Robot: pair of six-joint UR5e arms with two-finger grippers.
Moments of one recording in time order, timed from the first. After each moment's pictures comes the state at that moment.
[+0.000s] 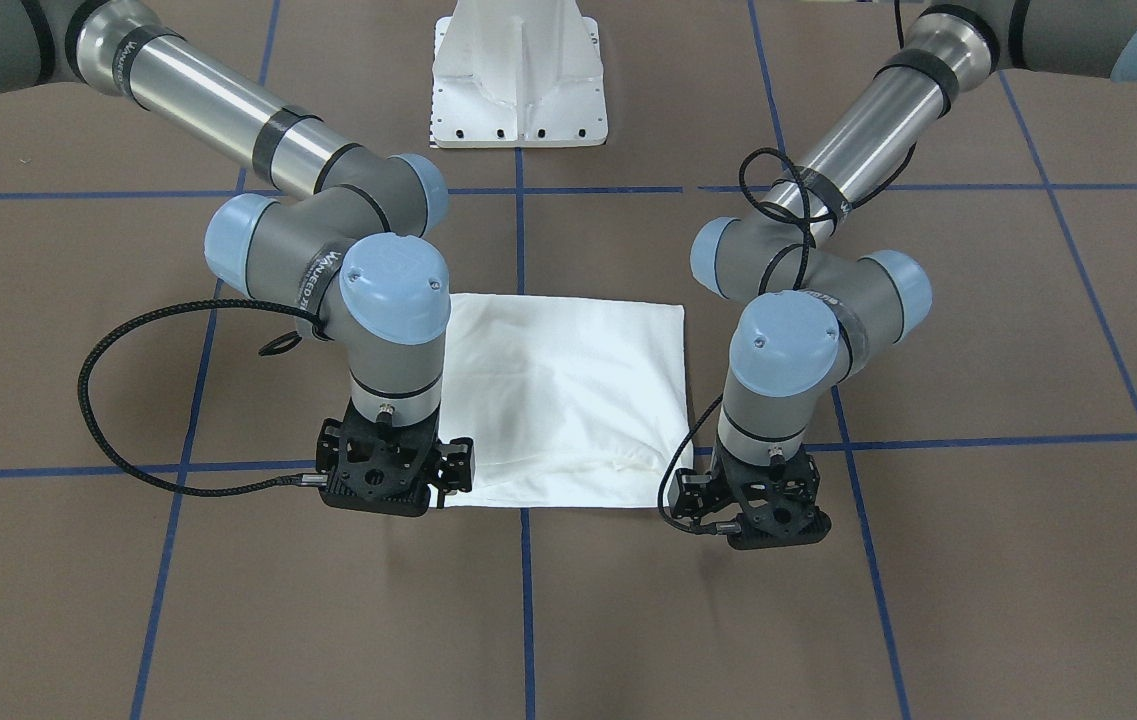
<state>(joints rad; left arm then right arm) -0.81 -2.39 -1.12 -1.94 -1.84 -1.01 0.72 -0.66 1.21 -1.47 1.74 1.15</state>
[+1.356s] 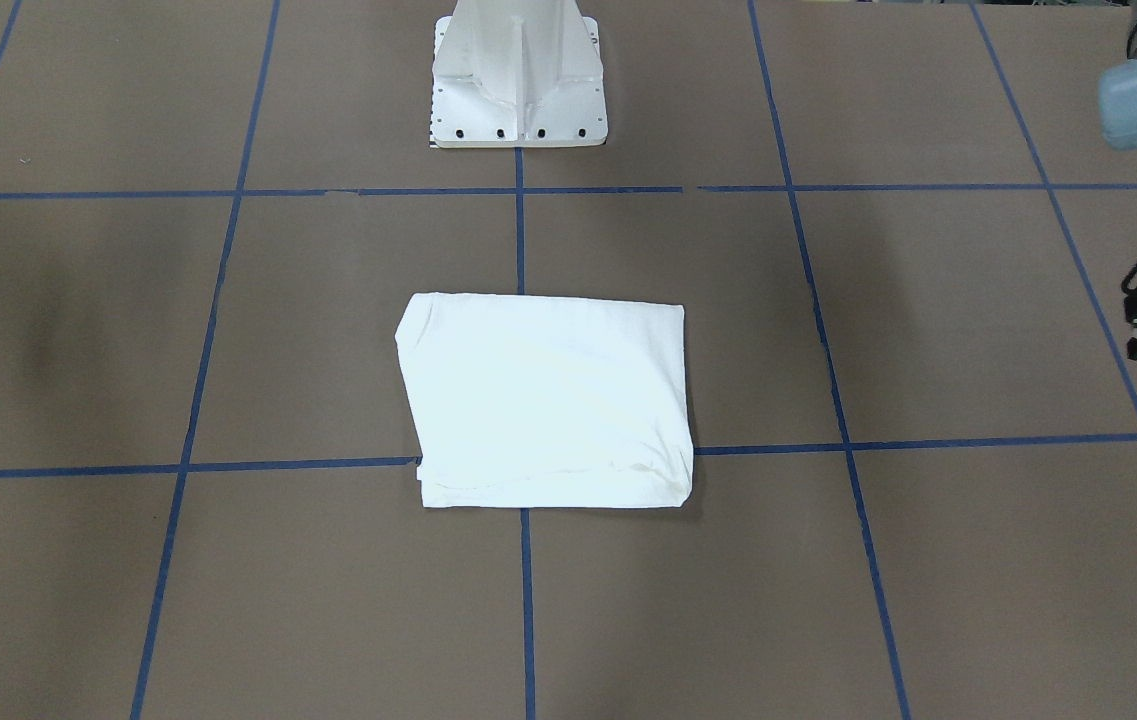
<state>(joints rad) -1.37 -1.71 -1.74 -1.74 -2.17 0.01 1.35 -1.31 1.68 -1.73 2.26 -0.01</state>
